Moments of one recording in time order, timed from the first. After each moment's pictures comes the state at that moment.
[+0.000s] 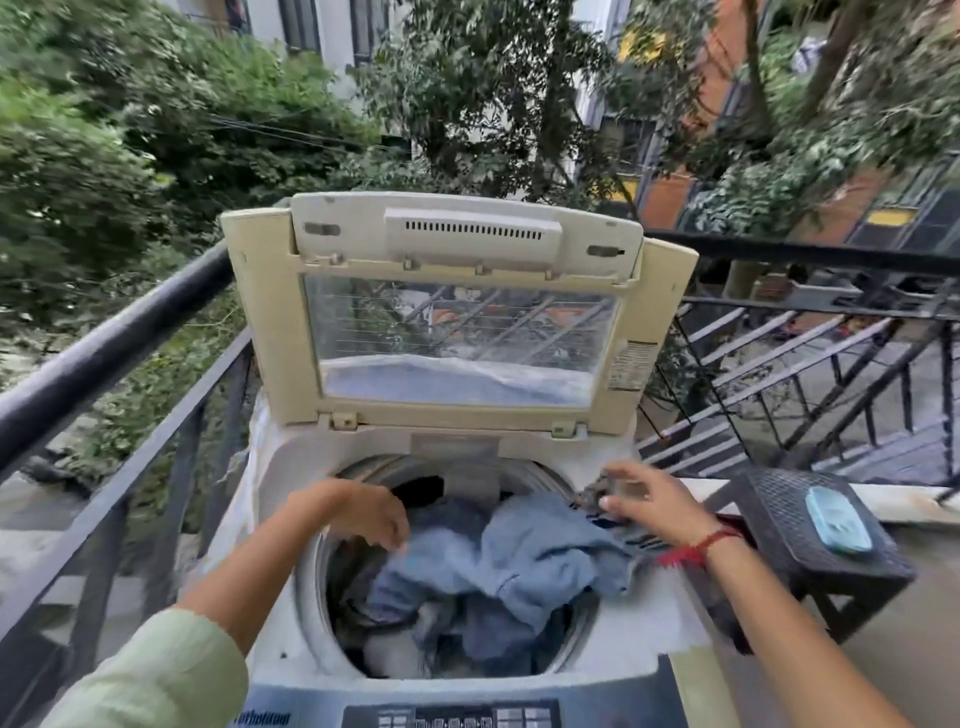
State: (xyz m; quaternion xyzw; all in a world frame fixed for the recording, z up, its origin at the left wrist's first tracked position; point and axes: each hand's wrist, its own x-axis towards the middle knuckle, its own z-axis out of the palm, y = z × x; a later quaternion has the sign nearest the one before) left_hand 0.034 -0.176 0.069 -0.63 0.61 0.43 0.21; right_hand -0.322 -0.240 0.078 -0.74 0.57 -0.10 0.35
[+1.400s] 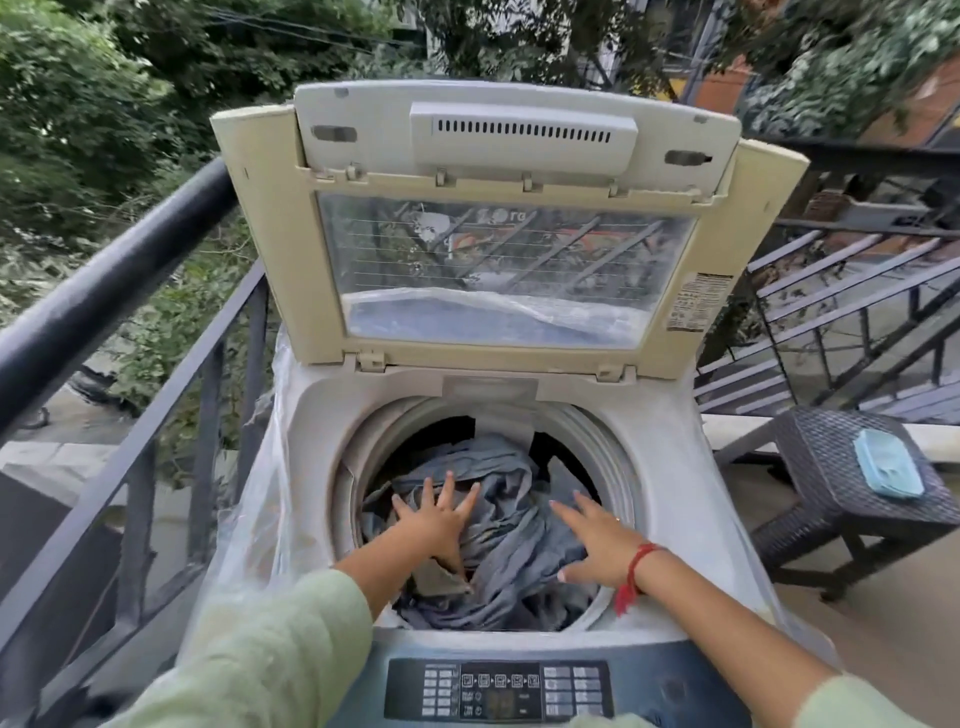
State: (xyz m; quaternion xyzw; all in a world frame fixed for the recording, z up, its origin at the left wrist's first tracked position) left_hand -0.009 -0.161 -0.061 -0.66 0.64 0.32 0.24; right_hand -0.245 -0.195 -0.030 -0.81 0.47 0.19 0.28
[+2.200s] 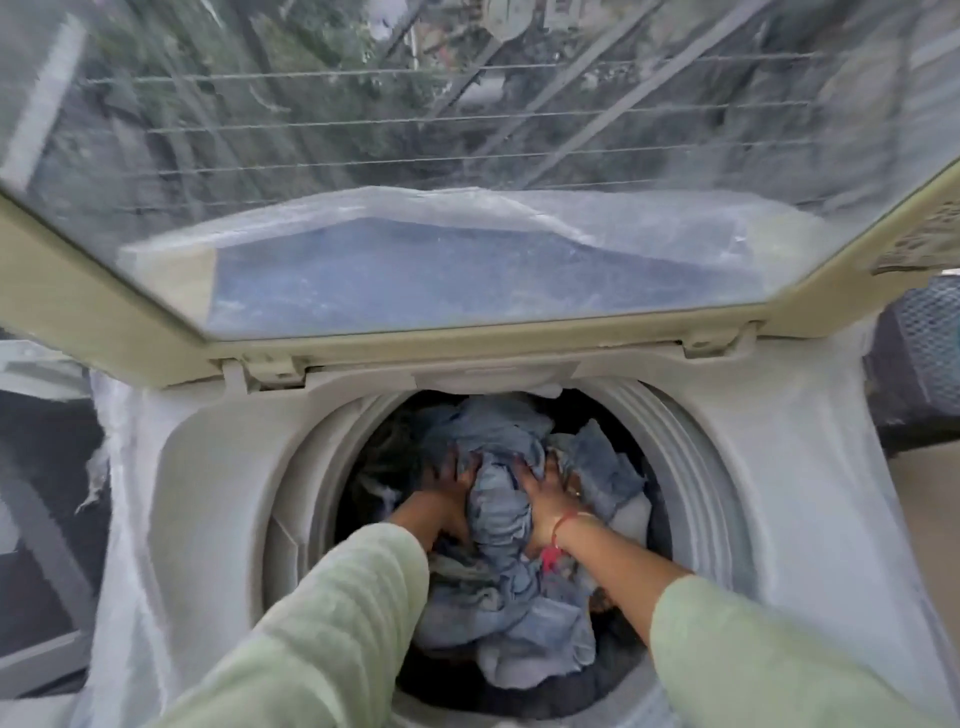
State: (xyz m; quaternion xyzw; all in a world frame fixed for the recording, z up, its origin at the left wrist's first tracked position) left_hand 0.017 -0.254 -0.234 -0.56 0.64 0.40 0.35; right_hand -0.157 -0.276 -0.211 -0.69 0.53 0.32 0.39
